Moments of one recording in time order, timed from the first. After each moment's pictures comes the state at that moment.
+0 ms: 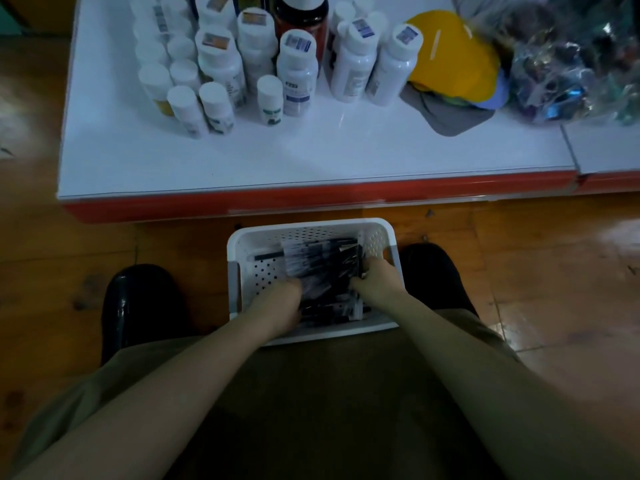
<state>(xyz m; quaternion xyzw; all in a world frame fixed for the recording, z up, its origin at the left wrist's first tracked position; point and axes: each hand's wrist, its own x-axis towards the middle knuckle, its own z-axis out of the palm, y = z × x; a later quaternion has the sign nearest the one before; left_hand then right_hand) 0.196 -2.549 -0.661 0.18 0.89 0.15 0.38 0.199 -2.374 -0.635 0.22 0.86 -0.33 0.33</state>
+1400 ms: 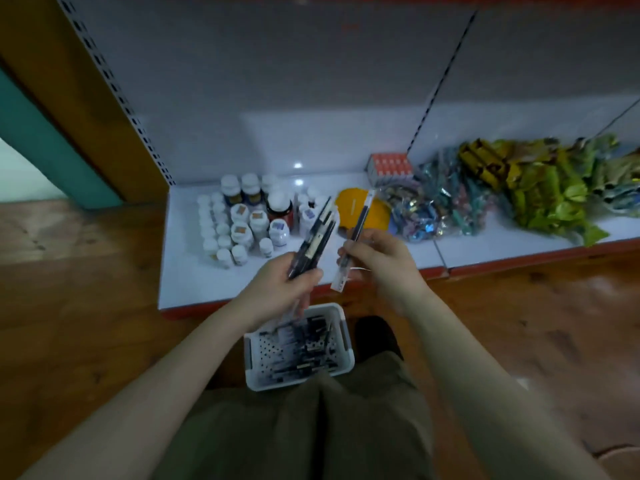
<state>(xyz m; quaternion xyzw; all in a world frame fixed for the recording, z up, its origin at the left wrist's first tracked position) 0.169 -2.523 -0.296 0.11 0.79 0.54 0.26 0.184 -2.354 -0.286 0.20 0.65 -0.73 0.05</state>
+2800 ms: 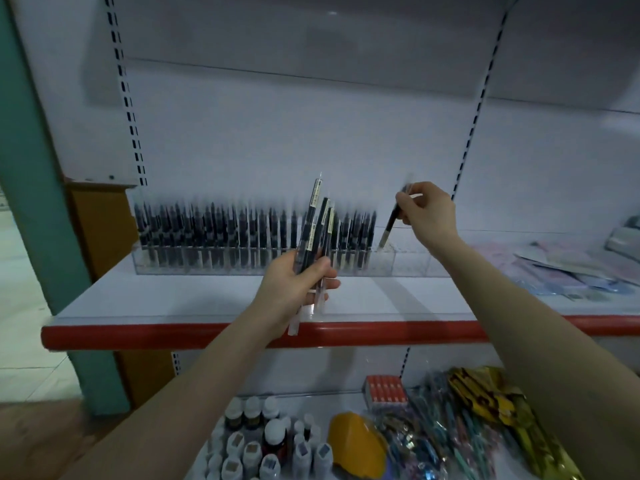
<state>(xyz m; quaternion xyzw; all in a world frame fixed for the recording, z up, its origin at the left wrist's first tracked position) 0.052 -2.462 -0.001 0.14 0.68 0.72 -0.02 -0.009 -2.252 0.059 0.00 0.82 -0.46 -0.35</state>
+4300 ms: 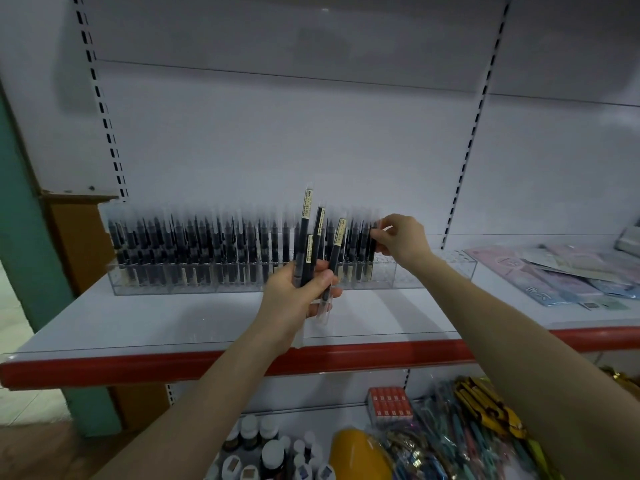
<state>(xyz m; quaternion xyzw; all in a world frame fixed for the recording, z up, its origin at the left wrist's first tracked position) 0.023 -2.445 -0.009 0.13 0.64 0.76 -0.01 -0.064 -2.250 0.025 0.02 0.87 -0.43 -0.22</state>
